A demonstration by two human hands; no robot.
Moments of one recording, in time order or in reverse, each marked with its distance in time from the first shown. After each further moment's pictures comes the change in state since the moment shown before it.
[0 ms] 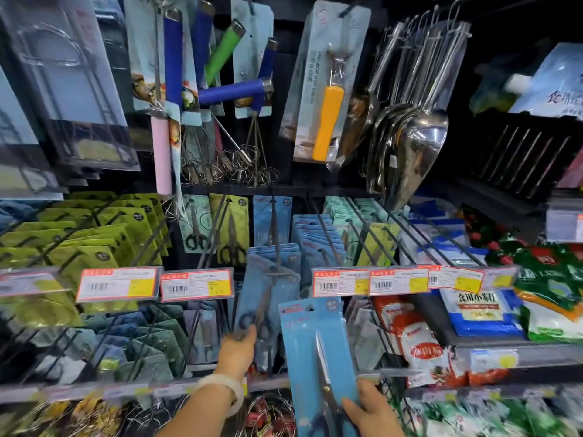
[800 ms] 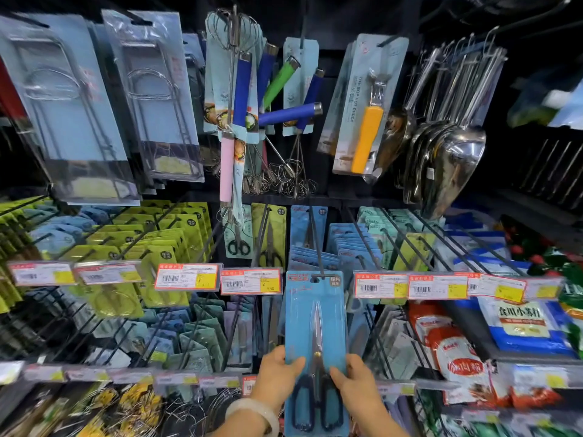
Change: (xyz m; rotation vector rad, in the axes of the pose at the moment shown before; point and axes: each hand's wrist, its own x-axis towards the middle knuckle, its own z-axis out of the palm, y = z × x) left_hand -0.053 -0.019 -0.018 -0.188 -0.171 0.194; right_hand 0.004 -0.051 0.078 0.027 0.023 -0.057
